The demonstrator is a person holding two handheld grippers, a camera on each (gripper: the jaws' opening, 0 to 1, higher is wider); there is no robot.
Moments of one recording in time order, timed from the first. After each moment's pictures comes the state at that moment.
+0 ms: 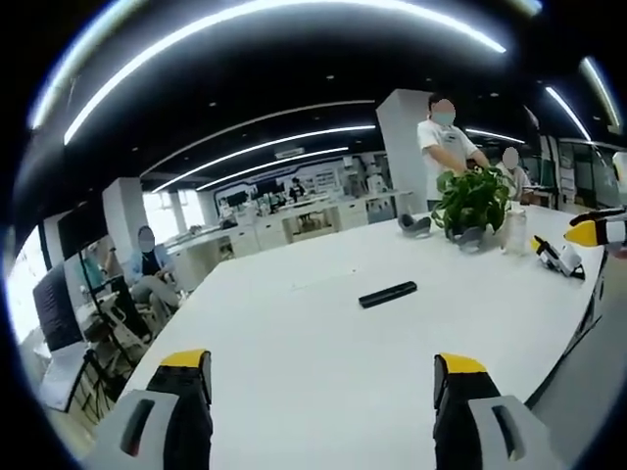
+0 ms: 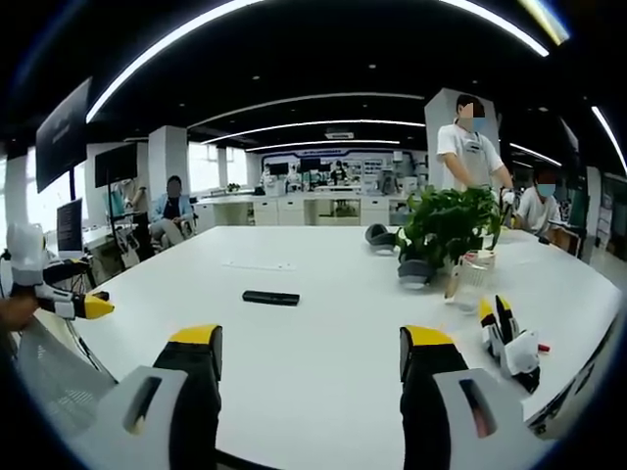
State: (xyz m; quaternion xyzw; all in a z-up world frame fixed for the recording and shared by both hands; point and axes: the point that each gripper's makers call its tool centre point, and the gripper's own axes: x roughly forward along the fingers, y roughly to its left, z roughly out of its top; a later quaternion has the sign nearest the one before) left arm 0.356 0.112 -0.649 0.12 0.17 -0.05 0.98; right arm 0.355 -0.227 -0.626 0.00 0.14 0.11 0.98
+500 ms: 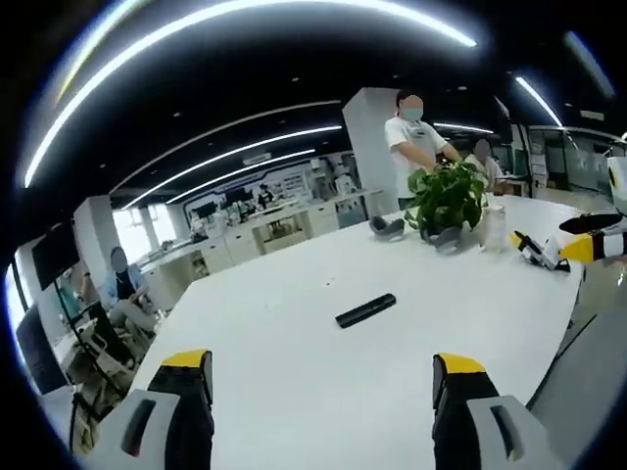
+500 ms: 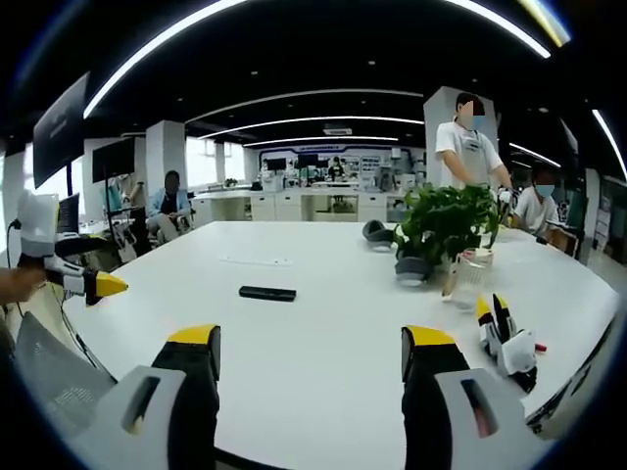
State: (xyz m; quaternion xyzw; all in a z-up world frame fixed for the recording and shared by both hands) left arm 0.406 0.080 -0.625 0.15 0.17 -0.12 0.97; right arm 0.357 -0.229 -0.630 -0.01 0.15 0.11 0.98
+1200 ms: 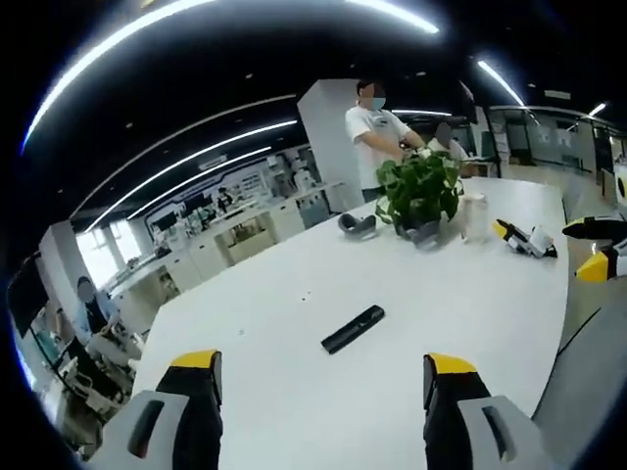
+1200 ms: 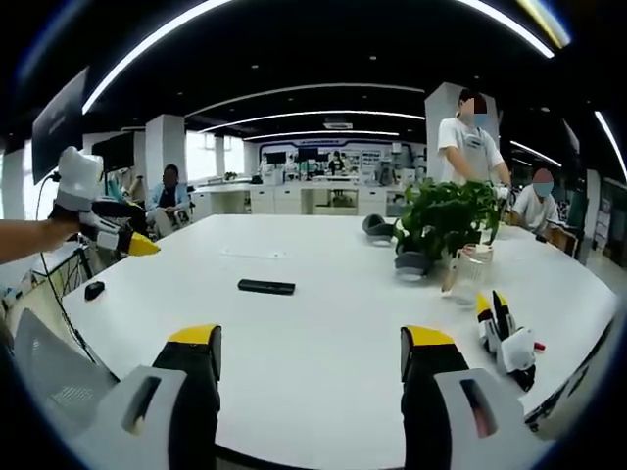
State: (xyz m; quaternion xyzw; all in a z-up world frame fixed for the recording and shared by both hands) left arm 0.478 0.050 -0.609 0.20 0.19 -0.20 0.94; right arm 0.357 -0.230 -0.635 -0.01 0.16 0.11 0.98
